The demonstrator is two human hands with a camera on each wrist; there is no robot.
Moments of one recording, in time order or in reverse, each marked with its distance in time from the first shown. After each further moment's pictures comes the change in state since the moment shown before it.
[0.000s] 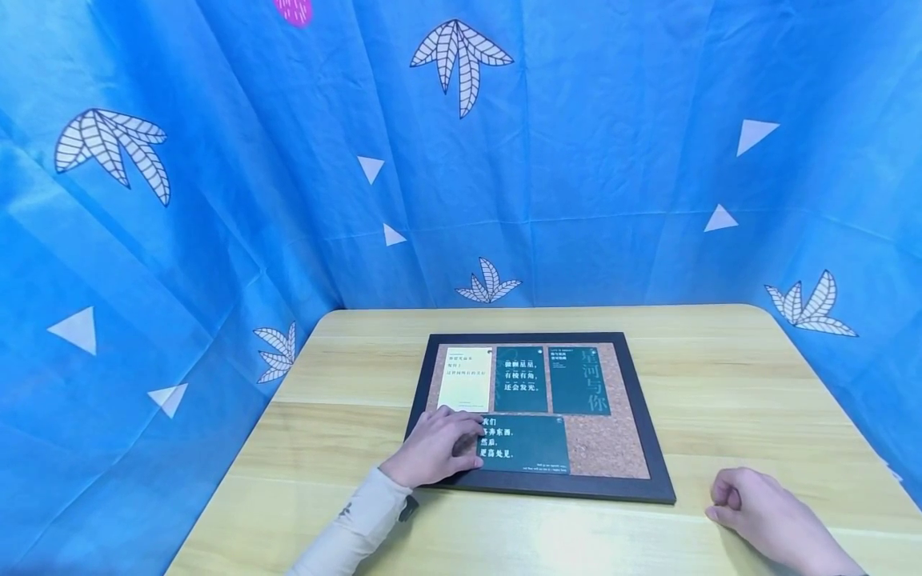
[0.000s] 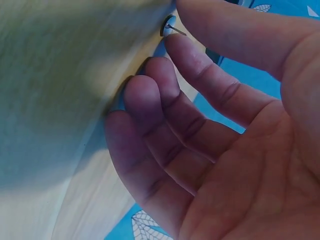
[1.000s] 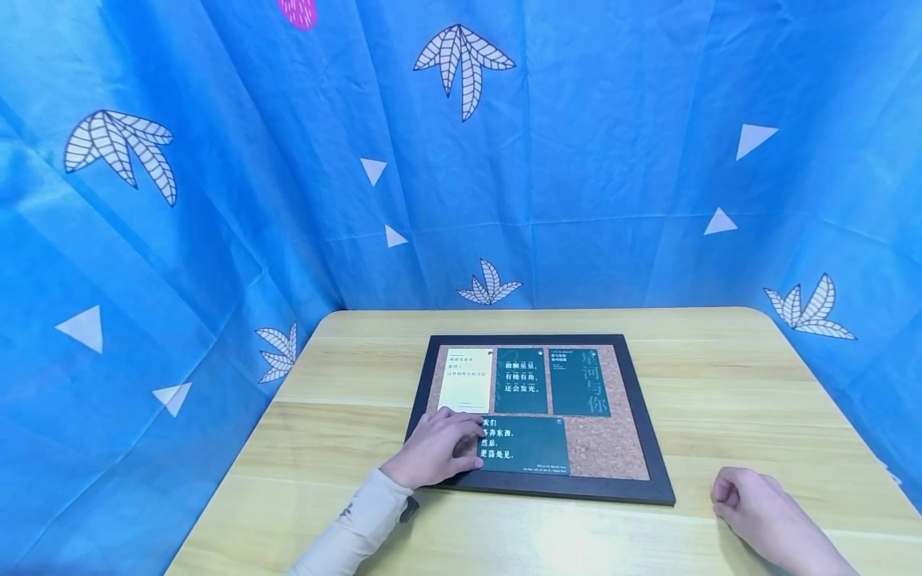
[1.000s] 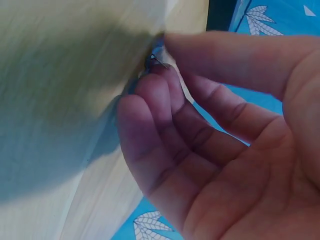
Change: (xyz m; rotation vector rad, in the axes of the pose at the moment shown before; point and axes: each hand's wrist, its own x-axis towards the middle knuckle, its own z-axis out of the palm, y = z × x) left_hand -0.003 0.001 0.001 0.017 0.020 0.012; right_hand -0.005 -0.008 0.000 0.016 0.080 -0.016
